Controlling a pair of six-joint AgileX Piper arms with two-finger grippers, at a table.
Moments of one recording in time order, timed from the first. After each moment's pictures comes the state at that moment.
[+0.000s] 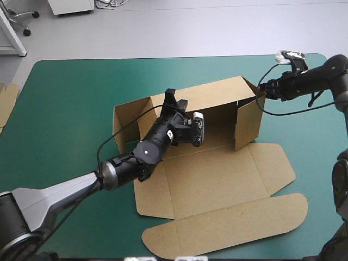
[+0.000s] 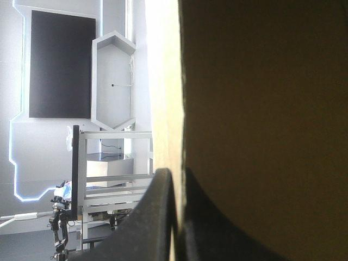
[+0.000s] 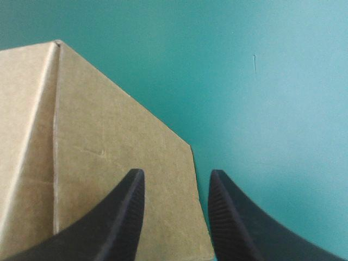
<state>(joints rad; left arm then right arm) -0.88 1.62 -1.11 1.76 0.41 -0.52 -0.16 1.82 -1.66 0.67 1.09 -0.57</state>
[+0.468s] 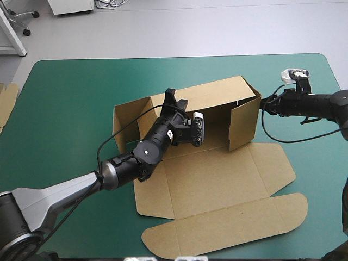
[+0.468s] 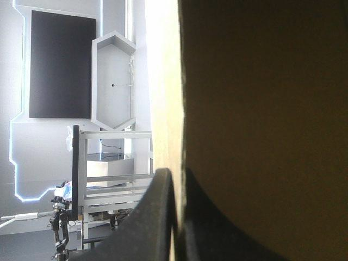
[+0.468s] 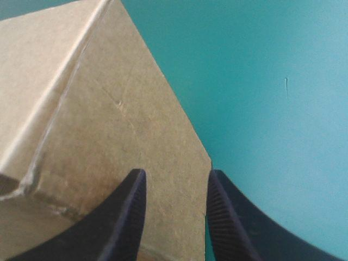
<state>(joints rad) -0.88 1.62 -1.11 1.76 0.42 -0.52 -0.22 1.67 -1.25 1.07 0.91 -1.09</state>
